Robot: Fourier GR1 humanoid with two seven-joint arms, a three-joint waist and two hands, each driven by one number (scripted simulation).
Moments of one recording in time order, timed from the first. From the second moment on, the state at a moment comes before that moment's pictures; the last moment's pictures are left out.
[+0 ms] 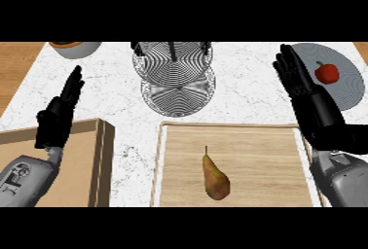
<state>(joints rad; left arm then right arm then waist) -0.30 0.52 -0.29 -1.38 0.20 0.37 -0.02 -0.34 -0.38 0.23 -1.70 -0.19 -0.19 0.07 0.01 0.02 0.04</state>
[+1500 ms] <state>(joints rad) -0.21 0.34 -0.33 -1.44 0.39 0.19 0.14 -0.26 -0.54 0.67 -2.07 0.60 0.02 0.95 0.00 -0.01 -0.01</state>
